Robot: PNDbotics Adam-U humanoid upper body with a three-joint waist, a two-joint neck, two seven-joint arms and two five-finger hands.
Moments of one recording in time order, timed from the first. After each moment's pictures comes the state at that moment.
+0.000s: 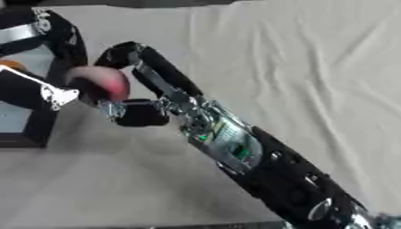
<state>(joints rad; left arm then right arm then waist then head) -0.85 0.72 -0.43 -2.00 -0.42 0.54 -0.67 -0.82 -0.24 0.64 -1.67 0.16 0.01 -0.09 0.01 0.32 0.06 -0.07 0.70</state>
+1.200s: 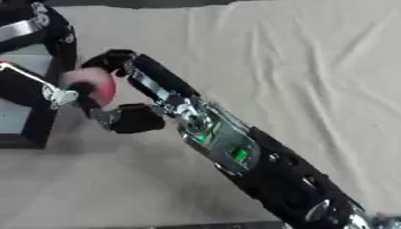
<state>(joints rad) -0.85 0.71 -0.43 -2.00 -0.50 0.56 -0.65 -0.82 -0.24 0.64 -1.67 0.20 0.10 0.02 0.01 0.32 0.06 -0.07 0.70</state>
